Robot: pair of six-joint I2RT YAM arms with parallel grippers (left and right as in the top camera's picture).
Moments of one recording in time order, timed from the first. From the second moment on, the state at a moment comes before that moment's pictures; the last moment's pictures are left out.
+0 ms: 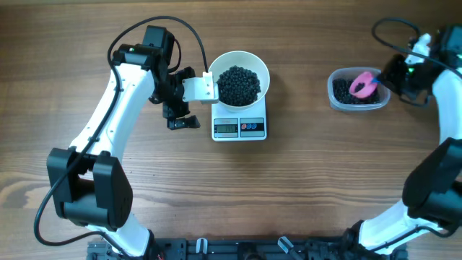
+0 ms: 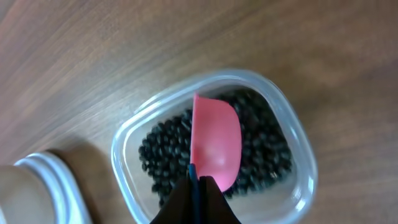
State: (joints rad) left arm -0.19 1.82 1.51 -1.15 0.40 1.32; right arm -0.35 1.84 1.48 -0.83 -0.34 0.20
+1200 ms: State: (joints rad) left arm -0.19 1.82 1.51 -1.15 0.40 1.32; right arm -0.33 1.84 1.48 -0.86 -0.51 0.29
